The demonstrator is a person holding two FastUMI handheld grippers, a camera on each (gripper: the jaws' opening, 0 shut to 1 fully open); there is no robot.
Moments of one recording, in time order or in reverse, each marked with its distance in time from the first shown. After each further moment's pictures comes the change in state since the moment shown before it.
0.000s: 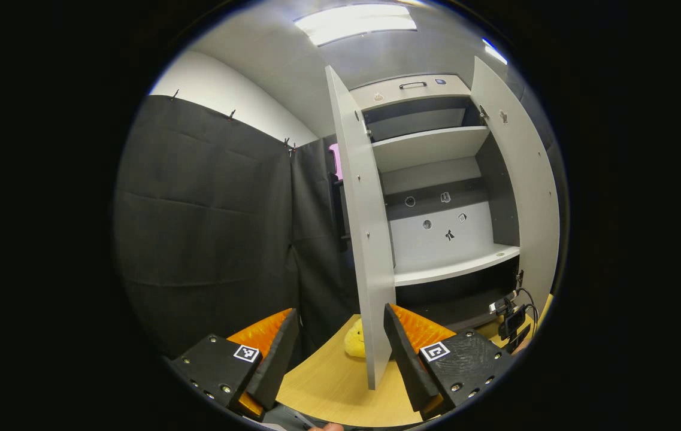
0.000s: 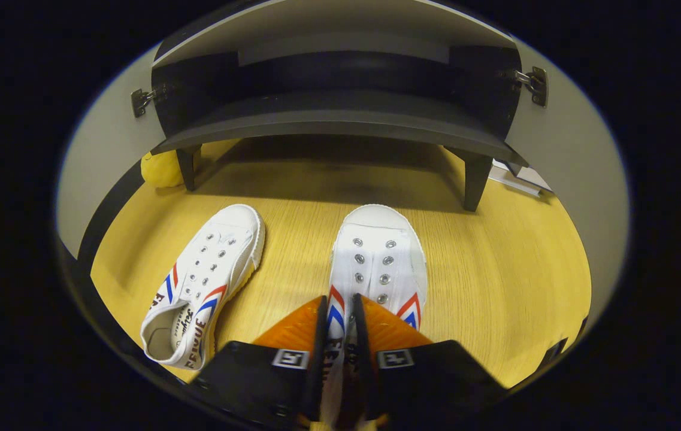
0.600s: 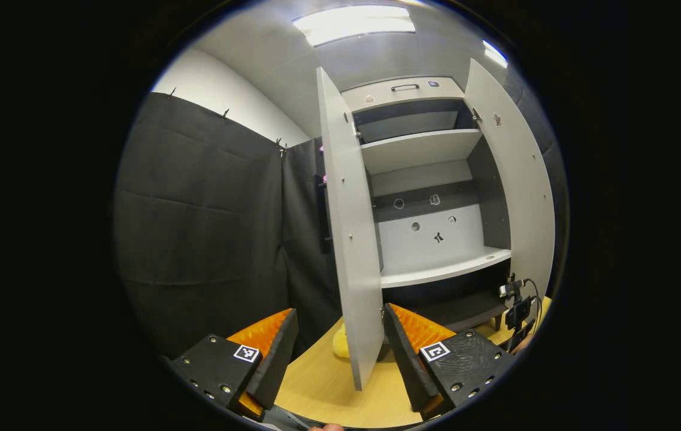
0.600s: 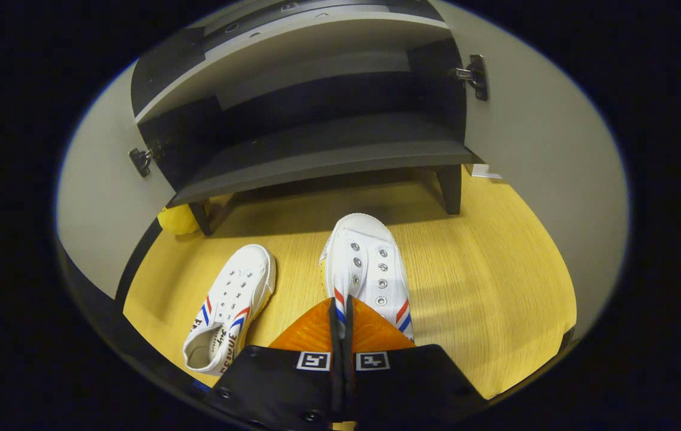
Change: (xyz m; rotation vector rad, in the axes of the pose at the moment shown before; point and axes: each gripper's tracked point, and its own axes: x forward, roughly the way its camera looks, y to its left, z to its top) left arm -0.005 -0.007 0.004 -0.001 -0.014 -0.068; right arm -0.039 -0.013 0.029 0.174 -0.122 0.084
